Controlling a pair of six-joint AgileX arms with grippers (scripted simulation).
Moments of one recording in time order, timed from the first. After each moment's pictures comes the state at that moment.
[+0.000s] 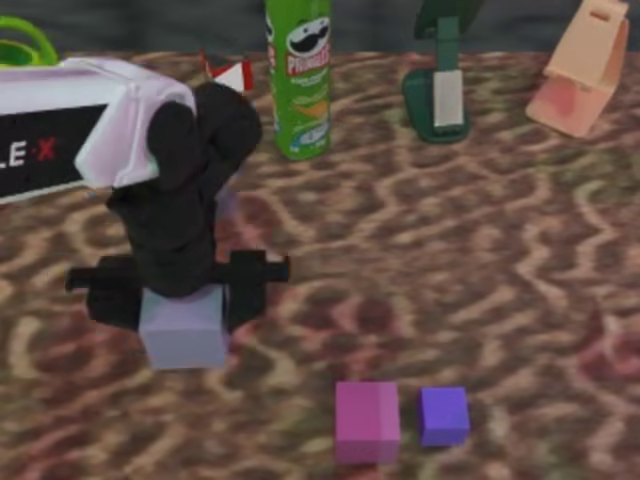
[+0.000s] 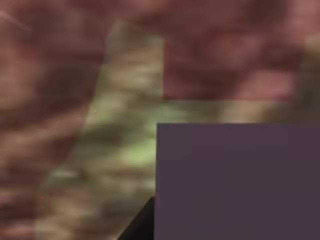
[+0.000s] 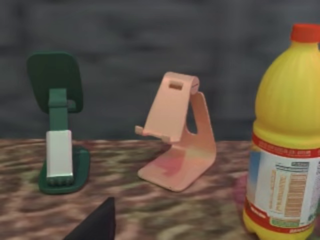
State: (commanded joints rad) left arm -0.53 1.81 1.22 -0.99 0.00 -0.55; right arm 0.01 0.00 0.00 0.00 0.00 0.00
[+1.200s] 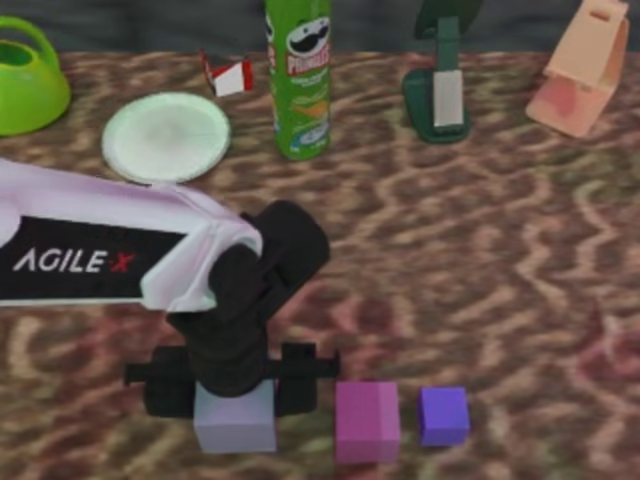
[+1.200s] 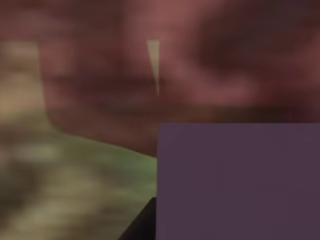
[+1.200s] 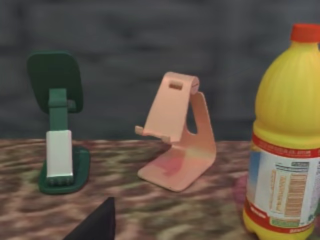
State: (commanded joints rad) left arm -0.73 1.84 0.98 -0.70 -0.01 -0.73; right arm 0.01 0.00 0.00 0.00 0.00 0.00
